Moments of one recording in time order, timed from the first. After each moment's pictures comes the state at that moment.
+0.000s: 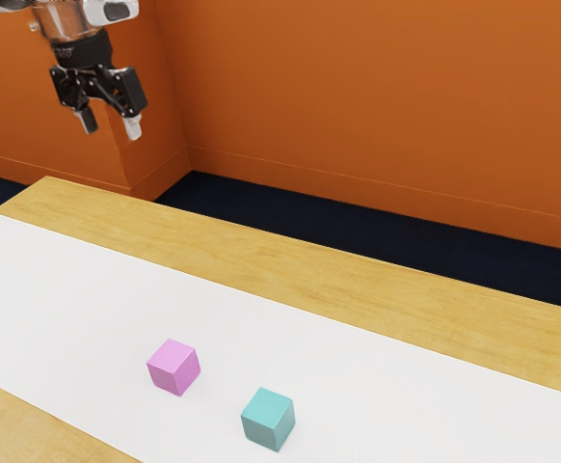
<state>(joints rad) -0.04 -0.06 0.11 -1.50 -0.04 1.48 0.06</state>
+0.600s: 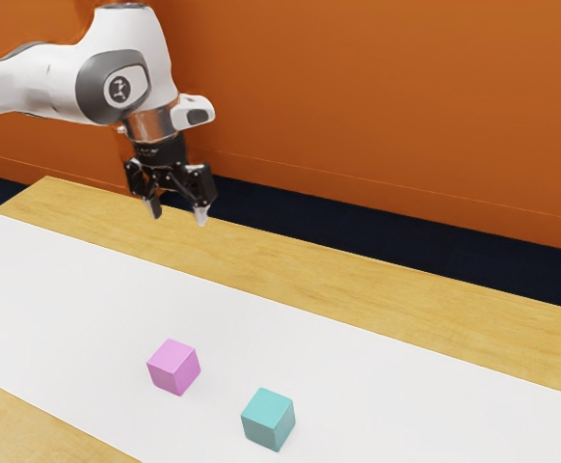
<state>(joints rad) -0.17 0.01 0.11 -1.84 -0.05 1.82 -0.14</state>
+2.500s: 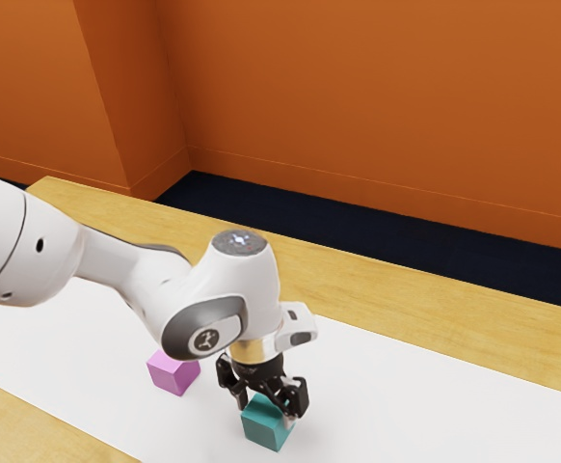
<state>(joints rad) -0.61 0.10 0.12 -2.37 -0.04 2.43 -0.47</state>
